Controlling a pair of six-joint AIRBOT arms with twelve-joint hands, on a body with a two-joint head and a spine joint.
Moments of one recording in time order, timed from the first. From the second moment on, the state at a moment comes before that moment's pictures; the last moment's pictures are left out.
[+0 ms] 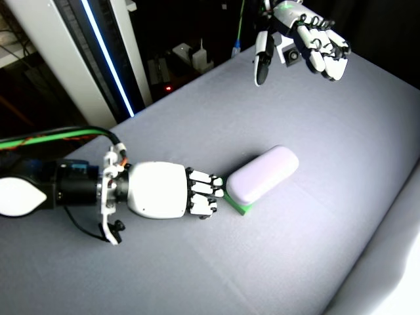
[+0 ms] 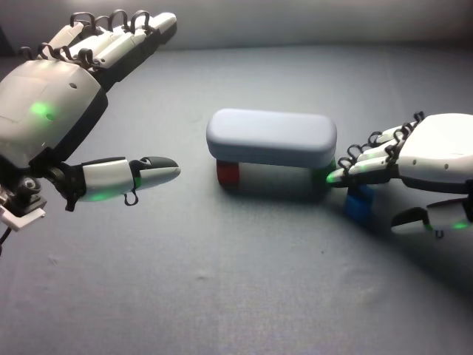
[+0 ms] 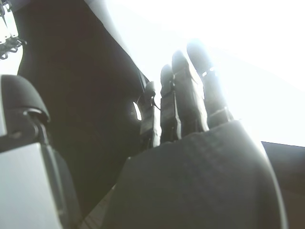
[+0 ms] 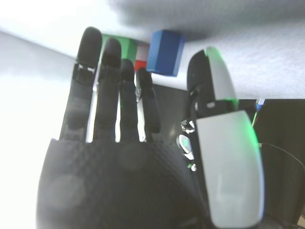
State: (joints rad) left arm 0.96 -0.92 0.95 -0.27 -1.23 0.95; right arm -0.64 -1.15 1.40 -0.70 0.61 -0.28
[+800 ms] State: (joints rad) left arm 0.96 -0.92 0.95 -0.28 -1.23 0.94; right arm -0.64 -1.16 1.42 -0.70 0.62 -0.26
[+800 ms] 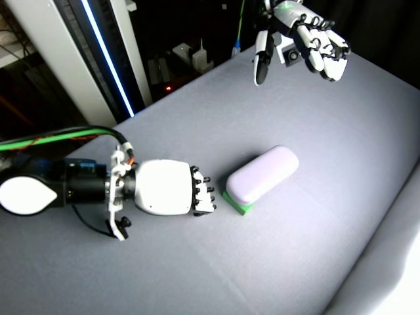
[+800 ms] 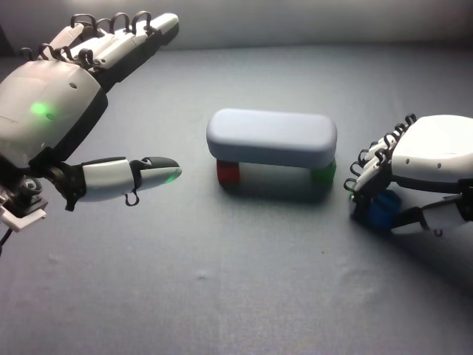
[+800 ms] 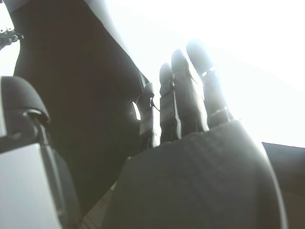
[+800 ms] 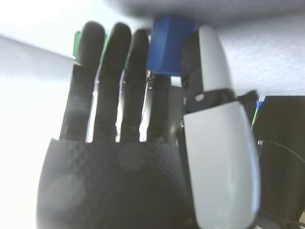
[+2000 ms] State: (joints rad) left arm 0.99 -0.92 0.95 -0.28 -1.24 0.92; right arm -0.42 -1.17 1.46 -0.64 0.73 -0.30
